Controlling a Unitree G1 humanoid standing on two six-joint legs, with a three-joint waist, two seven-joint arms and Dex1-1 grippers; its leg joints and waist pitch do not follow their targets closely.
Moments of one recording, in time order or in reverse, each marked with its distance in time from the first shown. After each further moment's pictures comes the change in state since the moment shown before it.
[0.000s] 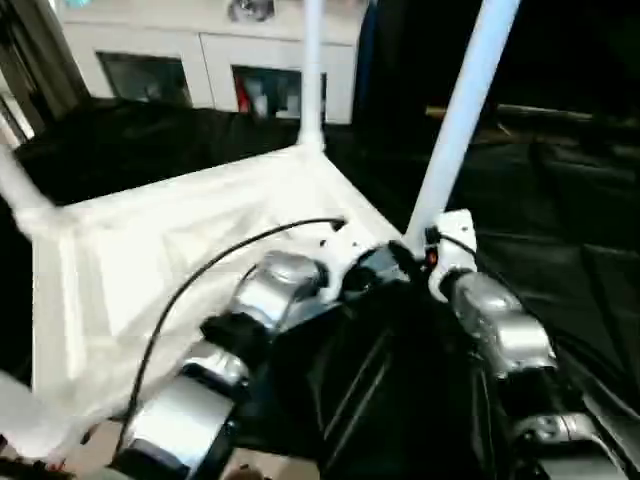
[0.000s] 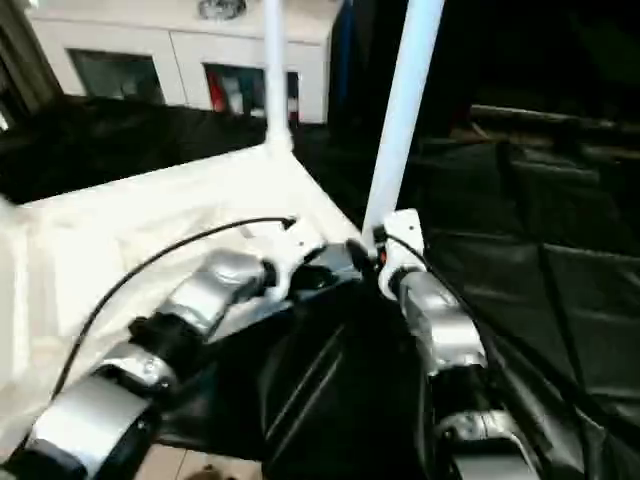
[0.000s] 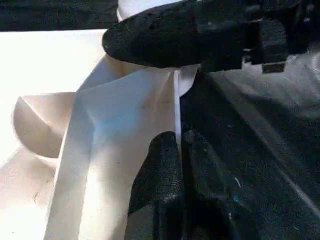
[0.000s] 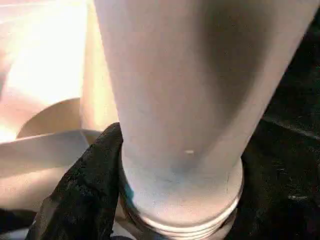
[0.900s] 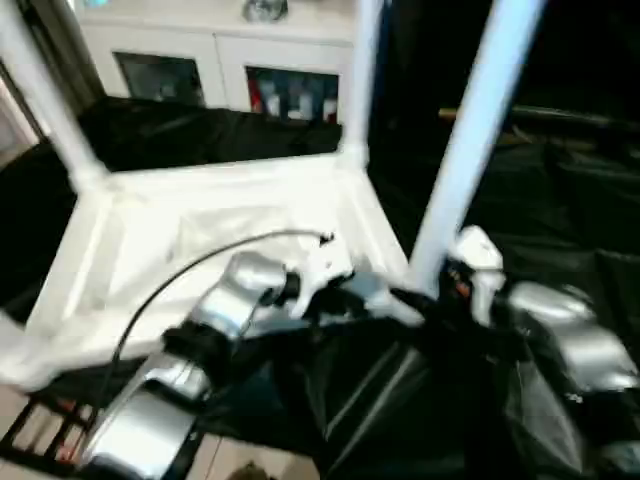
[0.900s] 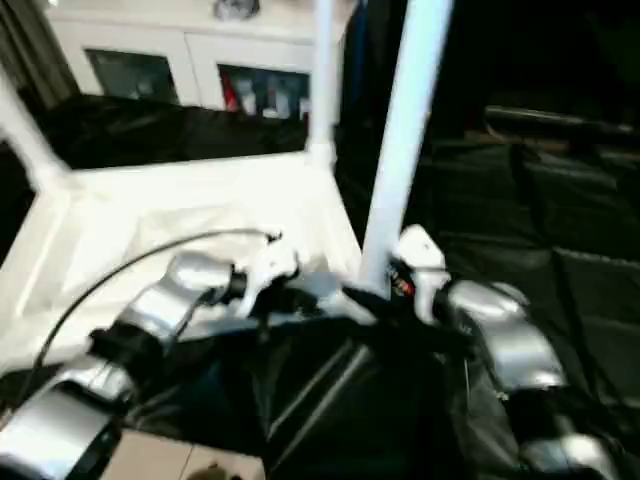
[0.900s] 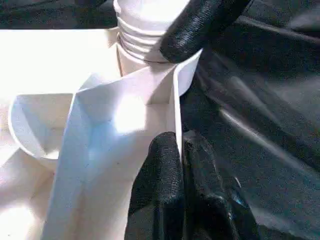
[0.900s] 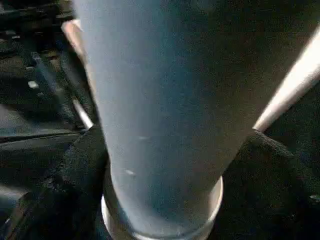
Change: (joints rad) left arm 0.123 0.189 -0.060 -0.189 -0.036 -0.129 -0.501; right arm 0.164 -0.366 0.122 -0.250 0.100 -0.031 0.755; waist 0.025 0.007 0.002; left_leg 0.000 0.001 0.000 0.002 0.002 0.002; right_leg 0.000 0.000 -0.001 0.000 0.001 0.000
